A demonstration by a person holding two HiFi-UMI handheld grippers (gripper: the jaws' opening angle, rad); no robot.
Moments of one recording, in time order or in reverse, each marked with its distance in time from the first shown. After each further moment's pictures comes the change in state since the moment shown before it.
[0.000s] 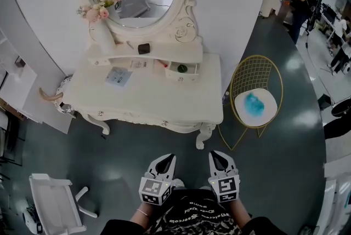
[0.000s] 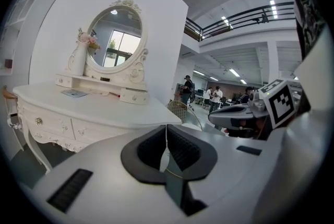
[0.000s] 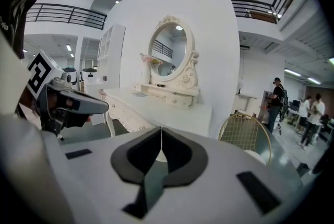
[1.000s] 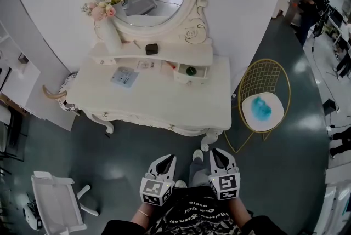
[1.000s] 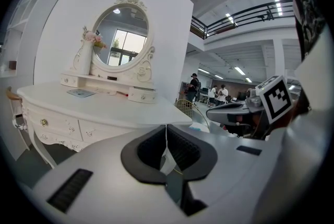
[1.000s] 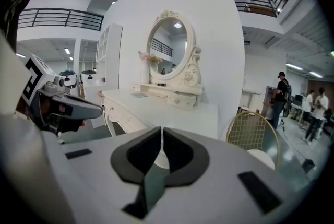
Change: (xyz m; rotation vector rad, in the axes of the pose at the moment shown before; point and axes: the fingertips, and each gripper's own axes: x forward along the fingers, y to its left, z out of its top) left arm 0.008 0.036 0.004 -0.014 0.021 0.051; right arm 0.045 0.002 0.015 0.035 0.017 0.024
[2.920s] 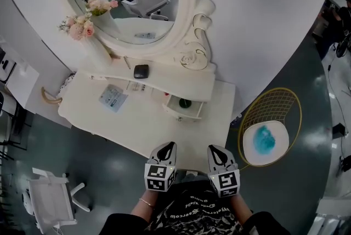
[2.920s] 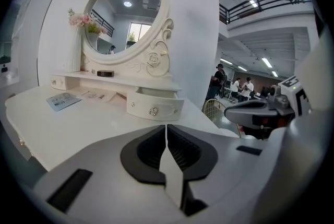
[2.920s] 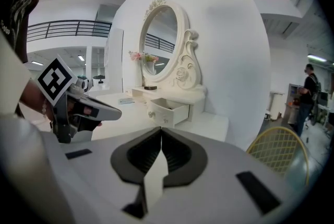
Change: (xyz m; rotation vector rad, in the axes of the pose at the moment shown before) left arm 0.225 0.065 0.079 -0.052 0.100 0.217; right arm 0.162 -0.145 0.062 -0.027 -0.038 0.196
